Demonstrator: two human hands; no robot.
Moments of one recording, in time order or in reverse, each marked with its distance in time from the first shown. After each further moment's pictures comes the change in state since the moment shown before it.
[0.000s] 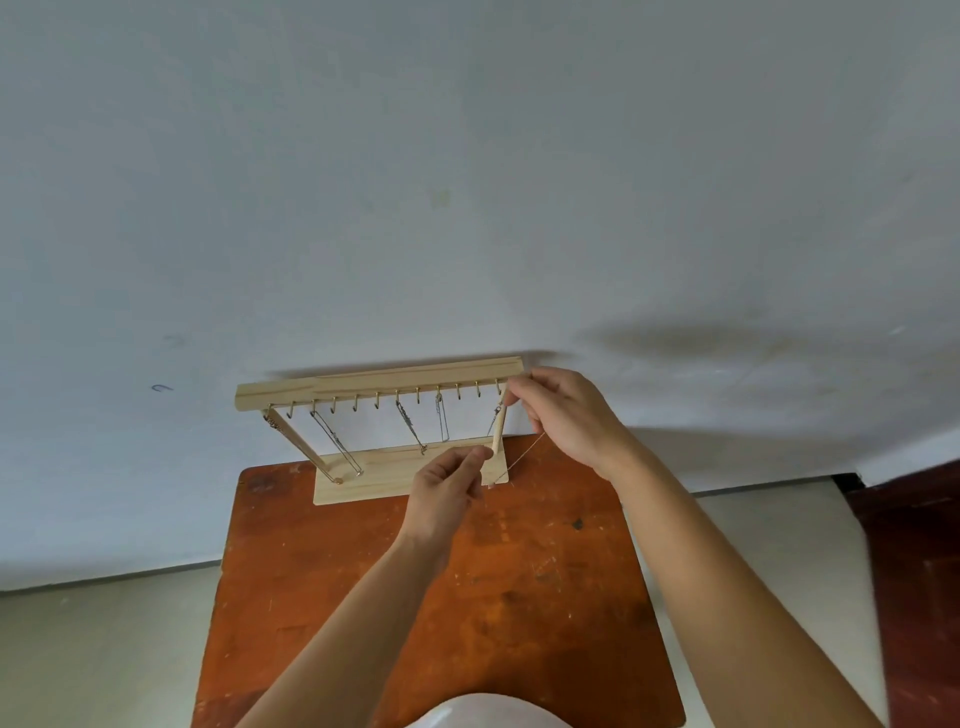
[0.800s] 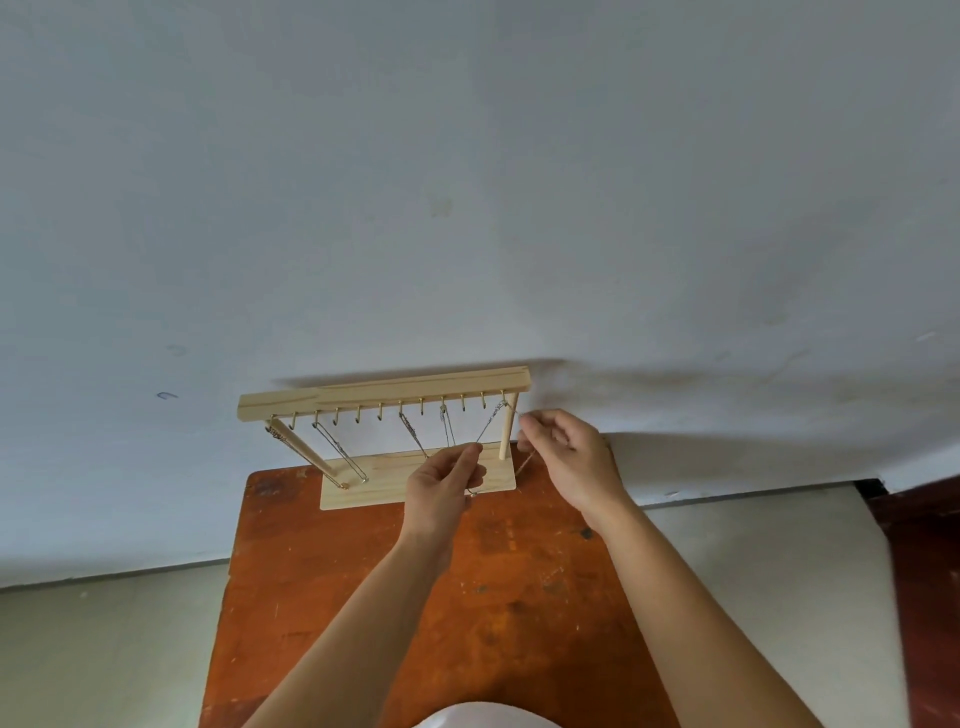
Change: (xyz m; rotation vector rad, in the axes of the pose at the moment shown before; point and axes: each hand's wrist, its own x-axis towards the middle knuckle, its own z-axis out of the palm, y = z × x) left_hand 0.023 -0.007 -0.002 -0.086 0.146 -0.031; right_hand 0.009 0.076 0.031 0.232 0.146 0.045
